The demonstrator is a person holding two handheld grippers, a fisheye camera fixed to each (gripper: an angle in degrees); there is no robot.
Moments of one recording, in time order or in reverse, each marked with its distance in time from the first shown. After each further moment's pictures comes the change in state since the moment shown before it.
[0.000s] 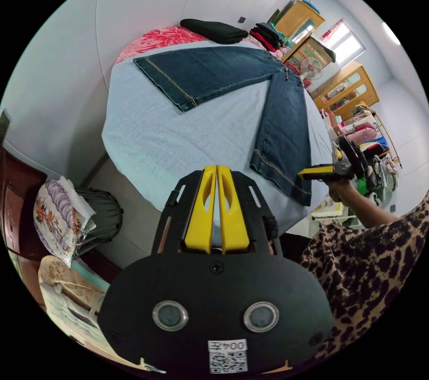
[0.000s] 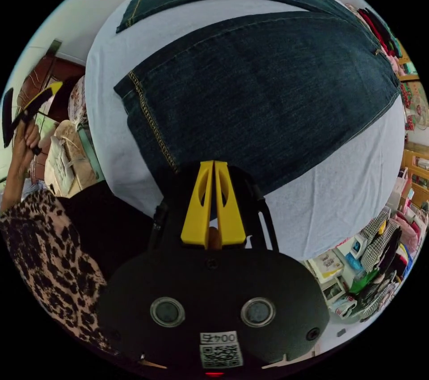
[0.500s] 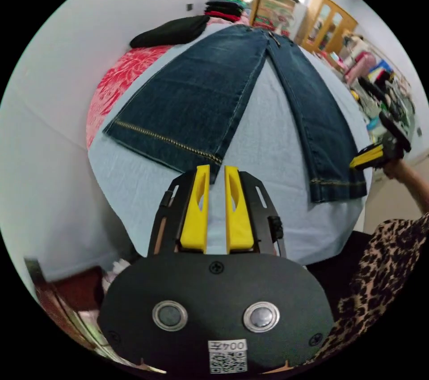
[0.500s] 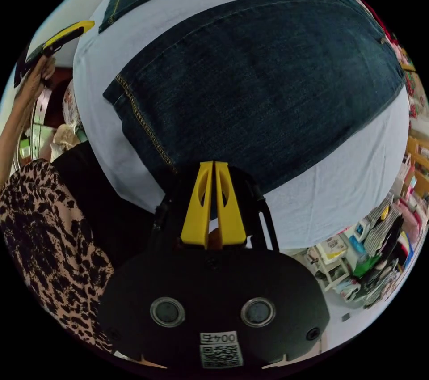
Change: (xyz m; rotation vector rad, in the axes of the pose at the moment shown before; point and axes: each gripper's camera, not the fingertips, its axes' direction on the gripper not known) left arm -0.071 -0.236 0.006 -0.084 -0.195 0.426; right arm 0.007 -0.074 0.074 -0.131 -0.031 0.098
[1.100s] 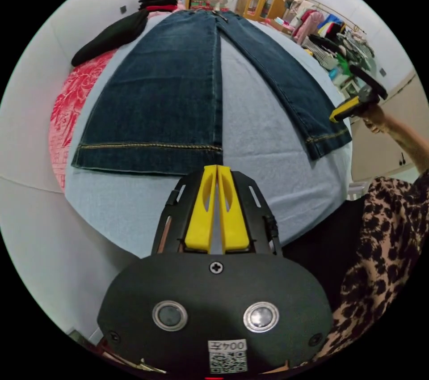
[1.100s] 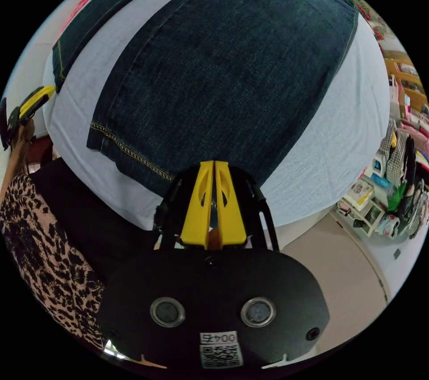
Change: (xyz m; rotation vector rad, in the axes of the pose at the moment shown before) left arm -0.174 -0.086 0.001 -0.082 0.165 0.335; right arm 0.015 -0.058 0.046 -0.008 -0.037 0.383
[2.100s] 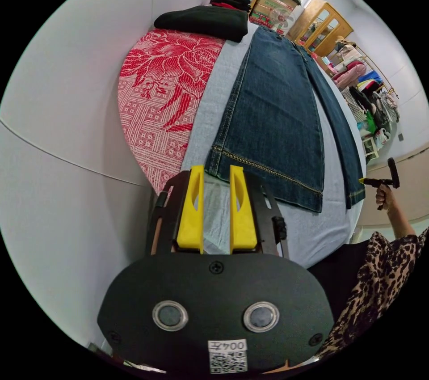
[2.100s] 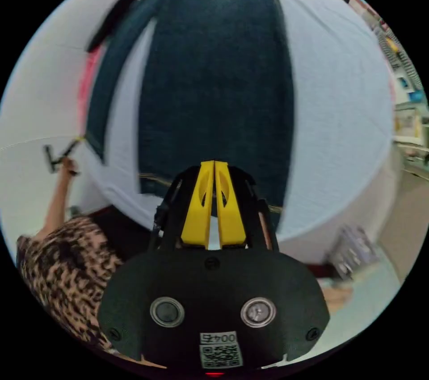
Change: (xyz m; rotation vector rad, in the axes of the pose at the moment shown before) left arm -0.442 -0.004 -0.052 0.035 0.012 -0.286; right arm 0.144 0.026 0.020 0.308 -0.519 0.354
